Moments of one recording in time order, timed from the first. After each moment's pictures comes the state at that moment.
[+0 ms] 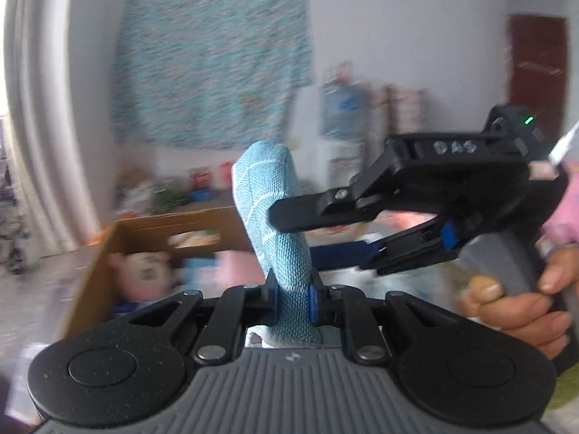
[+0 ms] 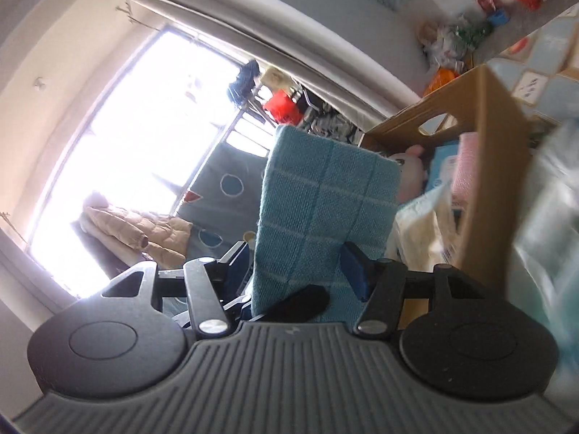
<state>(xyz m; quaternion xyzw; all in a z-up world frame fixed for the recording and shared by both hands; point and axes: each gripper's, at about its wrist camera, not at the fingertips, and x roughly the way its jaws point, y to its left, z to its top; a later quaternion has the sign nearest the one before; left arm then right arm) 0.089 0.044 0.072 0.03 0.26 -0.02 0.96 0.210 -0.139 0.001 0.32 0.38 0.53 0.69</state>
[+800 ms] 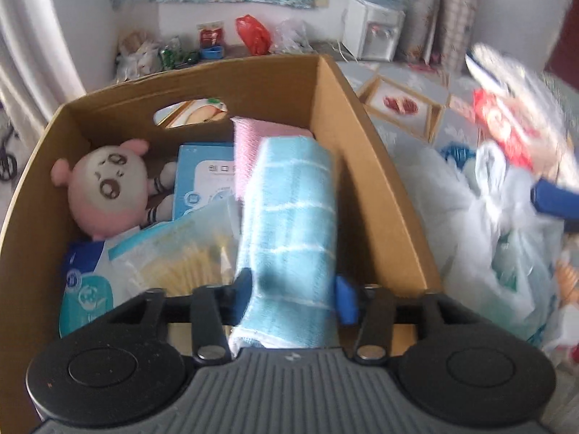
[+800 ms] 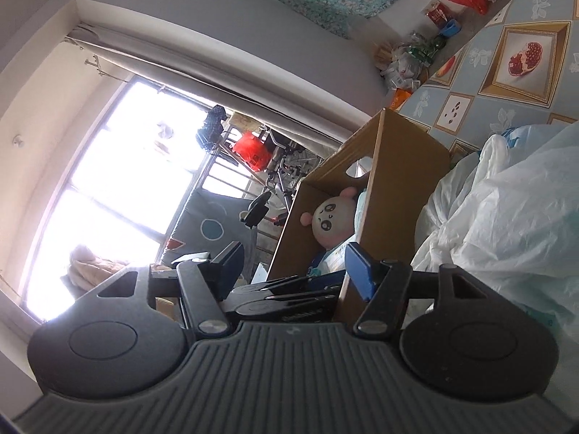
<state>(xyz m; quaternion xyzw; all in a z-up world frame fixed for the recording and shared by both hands) 0.248 0.084 -0.006 -0.01 0.49 -0.01 0.87 0.257 -0.228 -0.053 0.38 0.37 0.47 0.71</state>
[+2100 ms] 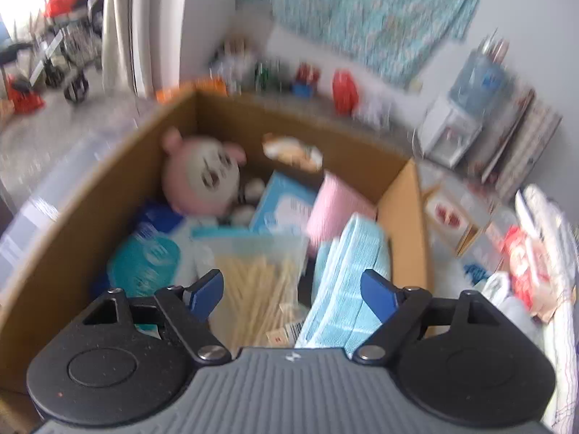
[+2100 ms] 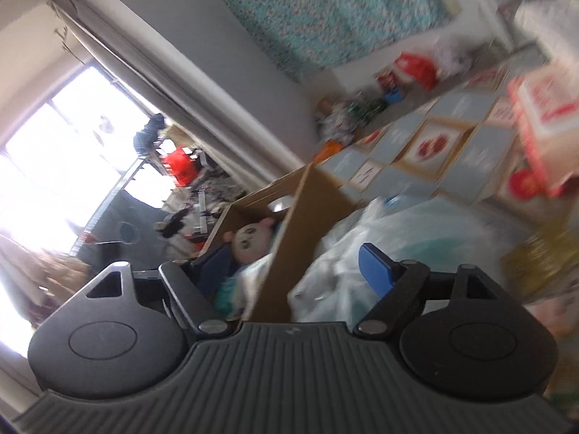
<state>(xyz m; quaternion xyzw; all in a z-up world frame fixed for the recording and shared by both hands) 0.205 0.132 0.031 -0.17 0.39 0.12 0.90 0.194 -0.316 0.003 0.26 0.33 0.35 0.84</state>
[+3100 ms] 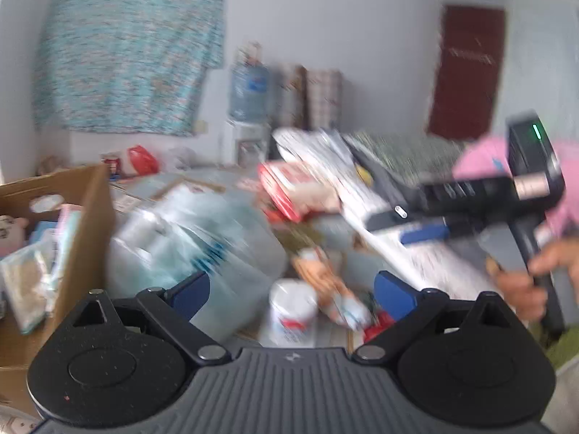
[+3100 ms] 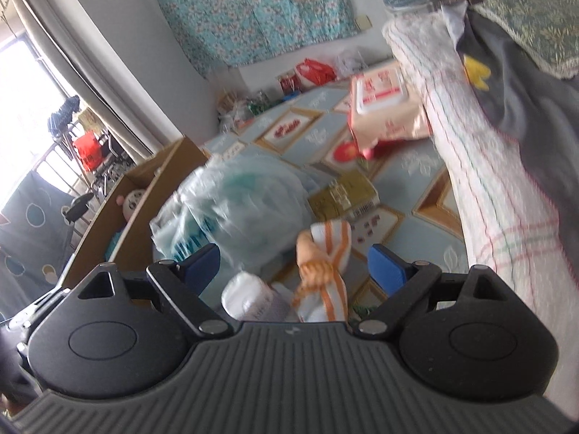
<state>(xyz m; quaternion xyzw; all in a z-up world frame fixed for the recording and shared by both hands) 0.066 -0.125 -0.002 0.02 0.27 -0.18 0.95 0.116 -0.425 -0.057 0.19 0.37 0.22 0.88</state>
